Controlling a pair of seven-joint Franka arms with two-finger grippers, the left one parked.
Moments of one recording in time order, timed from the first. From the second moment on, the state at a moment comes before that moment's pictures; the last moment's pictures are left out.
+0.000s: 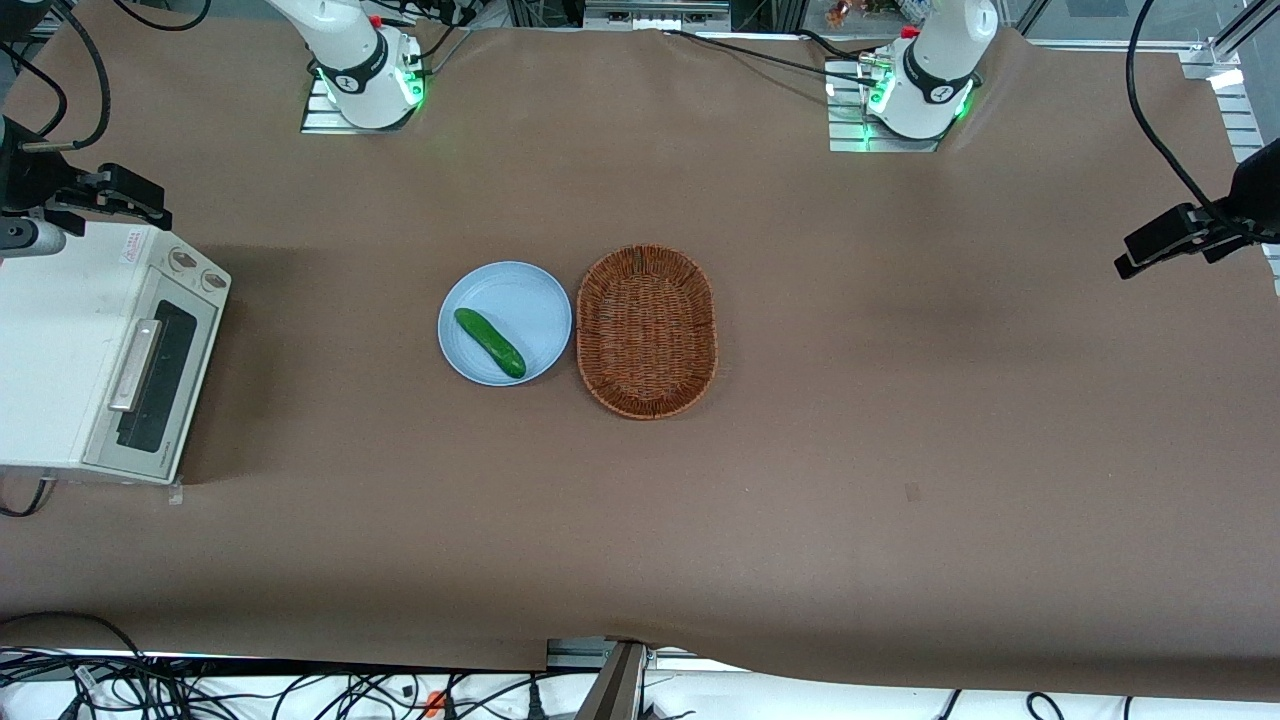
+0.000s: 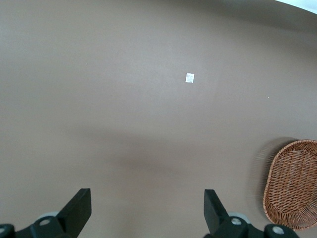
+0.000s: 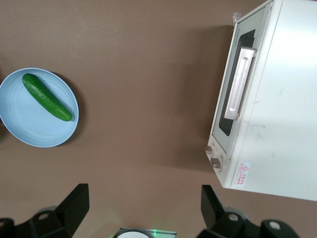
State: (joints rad) arm 0.01 -0.02 -0.06 -1.67 -0.03 1.54 -0.14
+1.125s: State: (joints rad) arm 0.01 0.04 -0.06 -1.64 -0.03 1.54 -0.14
